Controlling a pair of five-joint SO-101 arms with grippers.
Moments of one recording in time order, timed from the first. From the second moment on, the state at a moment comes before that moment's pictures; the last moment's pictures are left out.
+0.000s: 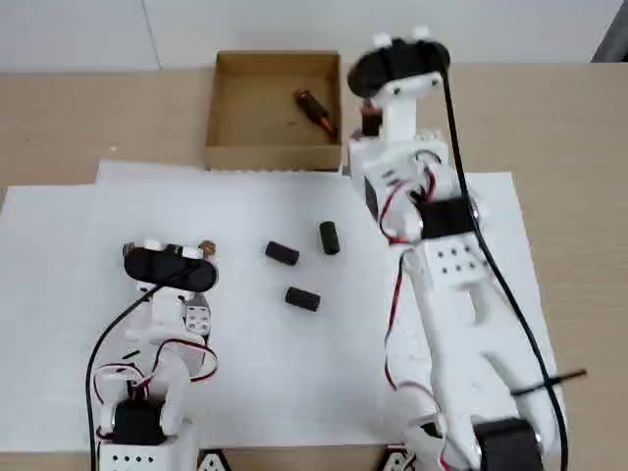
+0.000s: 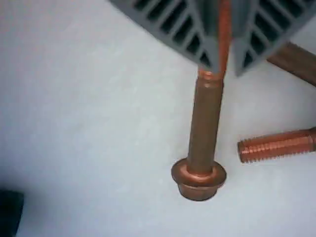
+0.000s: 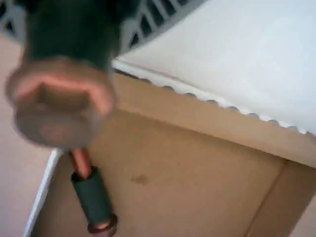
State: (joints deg) left arm -2.1 -103.4 95.0 57.3 -6.2; right arm -14.9 -17.7 14.6 42.3 -0.6
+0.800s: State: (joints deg) left arm -2.1 -103.4 95.0 57.3 -6.2; right arm -19.7 21.3 -4.8 18.9 39.3
